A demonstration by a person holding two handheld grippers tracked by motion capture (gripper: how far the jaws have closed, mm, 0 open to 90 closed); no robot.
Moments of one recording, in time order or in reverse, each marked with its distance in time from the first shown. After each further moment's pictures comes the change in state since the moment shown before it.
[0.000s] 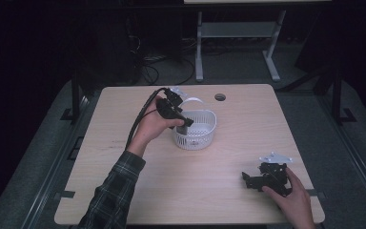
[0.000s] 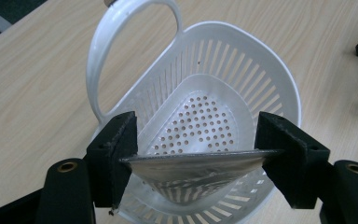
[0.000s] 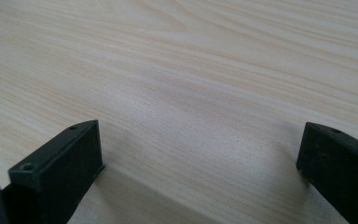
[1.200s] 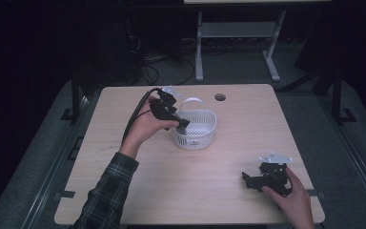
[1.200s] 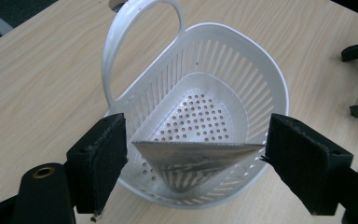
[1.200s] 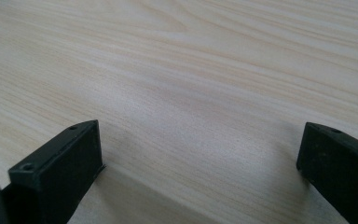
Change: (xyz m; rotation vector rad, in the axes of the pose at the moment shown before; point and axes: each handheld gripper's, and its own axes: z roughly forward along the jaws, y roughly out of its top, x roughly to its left) left arm 0.003 -0.011 -0.021 -0.042 -0.013 -0.025; right arm 0.000 0.000 0.000 0.001 0.000 -0.001
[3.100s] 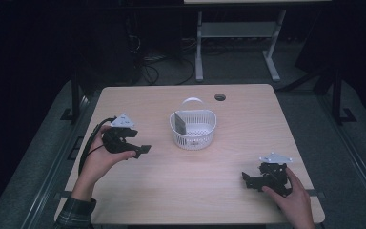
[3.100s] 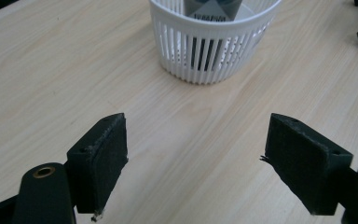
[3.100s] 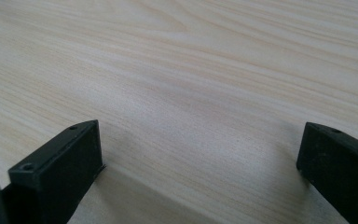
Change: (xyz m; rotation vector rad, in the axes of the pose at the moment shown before) left arm -0.012 -0.127 -0.081 -0.054 0.115 -0.049; right arm 0.000 0.000 0.000 0.000 0.000 0.000
